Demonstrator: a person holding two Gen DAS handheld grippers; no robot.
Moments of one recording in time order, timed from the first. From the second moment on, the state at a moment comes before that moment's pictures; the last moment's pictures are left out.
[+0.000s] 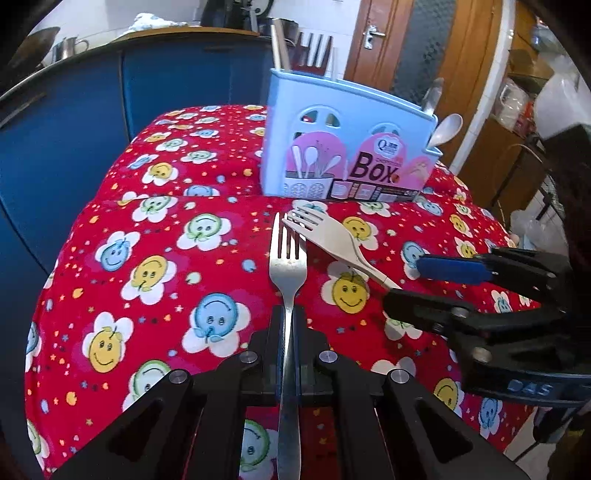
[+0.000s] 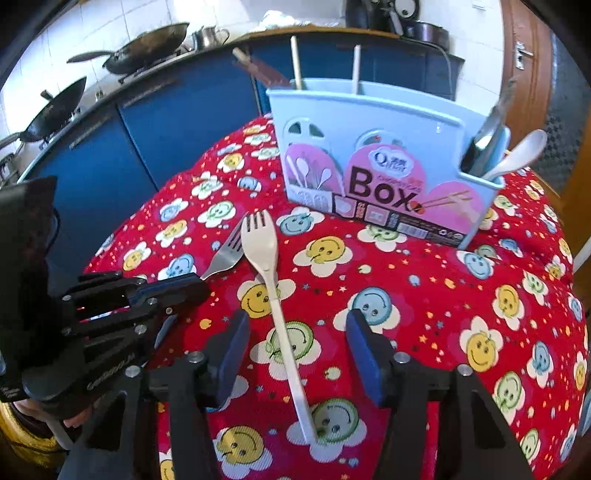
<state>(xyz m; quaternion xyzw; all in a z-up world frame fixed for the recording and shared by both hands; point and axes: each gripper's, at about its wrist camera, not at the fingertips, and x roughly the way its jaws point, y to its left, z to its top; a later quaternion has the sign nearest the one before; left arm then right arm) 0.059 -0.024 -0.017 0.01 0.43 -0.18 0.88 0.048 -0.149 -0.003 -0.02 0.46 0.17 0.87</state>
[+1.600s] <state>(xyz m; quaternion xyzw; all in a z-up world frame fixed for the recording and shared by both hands) 0.059 -0.030 0.000 -0.04 0.45 -0.24 0.86 0.032 -0.204 0.007 0.06 0.42 0.17 0.89</state>
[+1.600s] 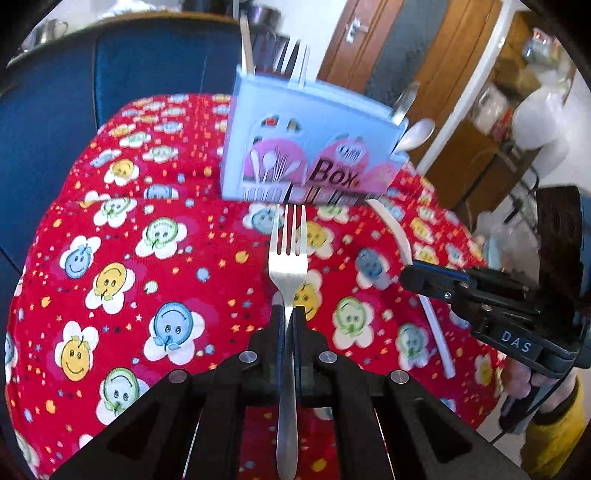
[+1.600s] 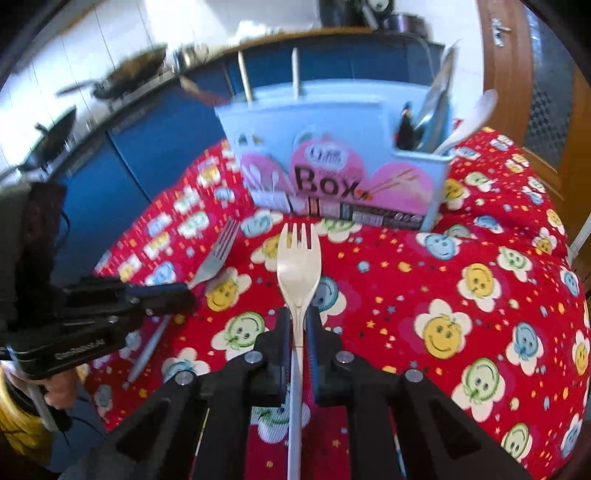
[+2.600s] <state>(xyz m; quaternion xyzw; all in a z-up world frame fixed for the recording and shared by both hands) 0.063 -0.060 0.097 -0.06 0.28 -0.28 0.92 -0.001 -0.257 0.060 0.15 0.22 0.15 0.95</state>
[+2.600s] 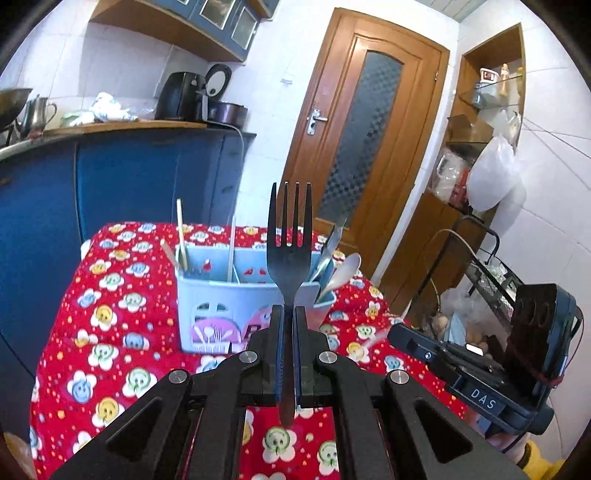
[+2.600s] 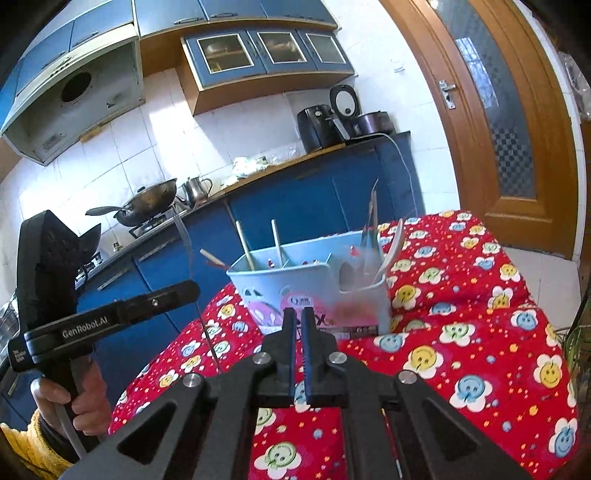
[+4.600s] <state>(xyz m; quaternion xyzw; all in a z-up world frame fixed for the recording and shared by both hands) 0.124 -0.055 0.106 -0.02 0.23 -0.19 0.95 0.054 -0.316 0.002 0.24 0.39 0.04 0.89</state>
